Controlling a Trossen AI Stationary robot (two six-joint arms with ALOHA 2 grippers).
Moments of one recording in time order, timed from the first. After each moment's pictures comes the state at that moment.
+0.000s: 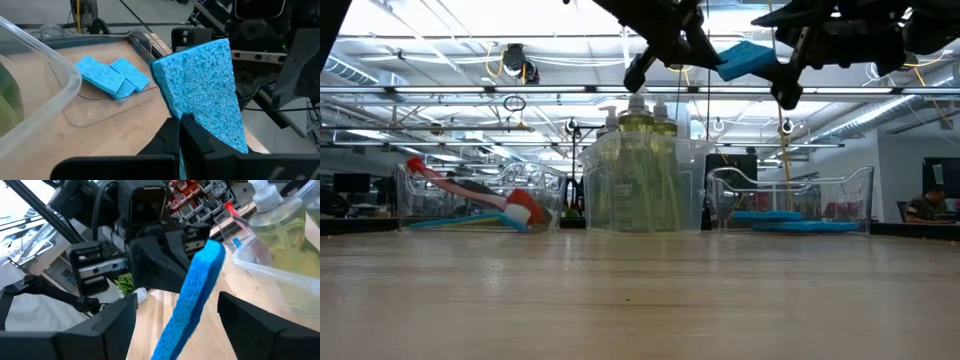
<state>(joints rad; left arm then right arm) -0.04 1.85 1.45 0.03 -0.45 -0.77 -0.43 0.82 0.46 0.30 -0.57 0.64</state>
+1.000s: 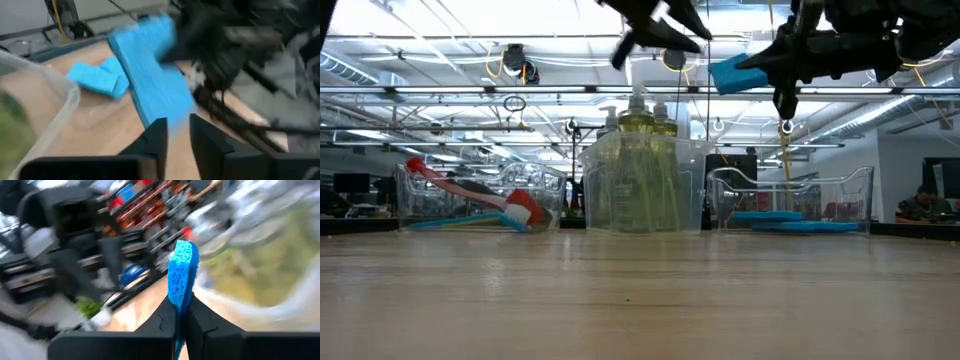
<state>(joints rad) -0.01 1.77 1.45 -0.08 -0.31 -0.61 -0.49 0.88 0.46 0.34 -0.46 0.58</state>
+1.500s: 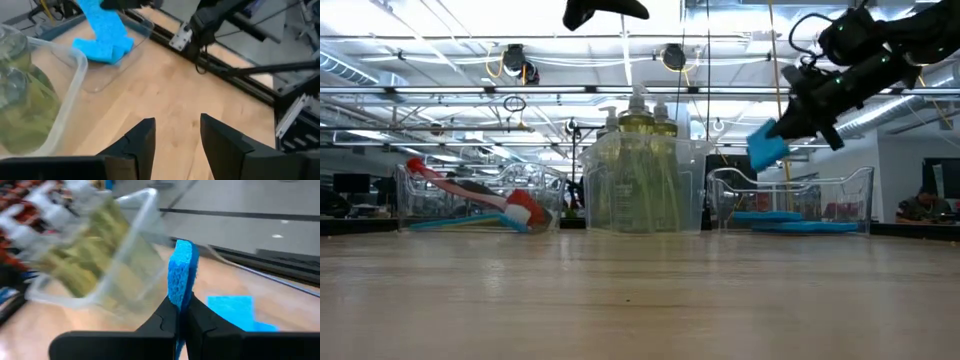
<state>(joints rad) -0.09 1.54 1.45 -0.47 -0.23 -0.54 -0.81 0.83 0.46 -0.01 -0.22 0.43</state>
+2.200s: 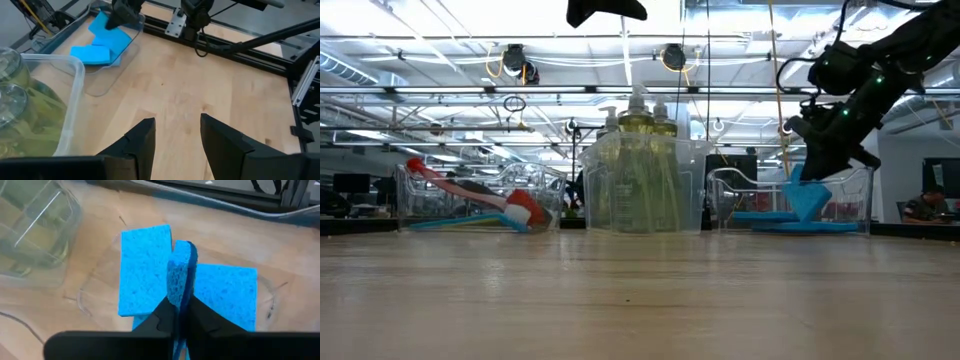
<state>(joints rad) -0.11 1.54 1.45 -0.51 -0.23 -0.36 -0.85 0.92 0.46 -0.32 0.00 0.38</state>
